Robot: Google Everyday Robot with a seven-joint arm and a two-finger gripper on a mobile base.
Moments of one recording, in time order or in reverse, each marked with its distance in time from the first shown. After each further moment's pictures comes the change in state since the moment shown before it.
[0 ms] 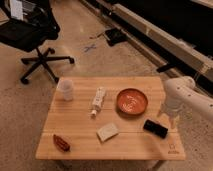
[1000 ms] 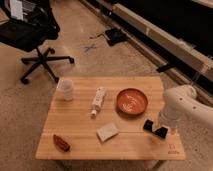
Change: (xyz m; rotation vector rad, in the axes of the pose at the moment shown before) arm -0.073 0.015 0.004 0.040 0.022 -0.753
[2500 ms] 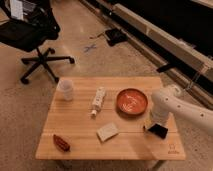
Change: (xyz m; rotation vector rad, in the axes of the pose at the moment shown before) arm 0.057 -0.018 0.036 -0.049 0.021 -0.275
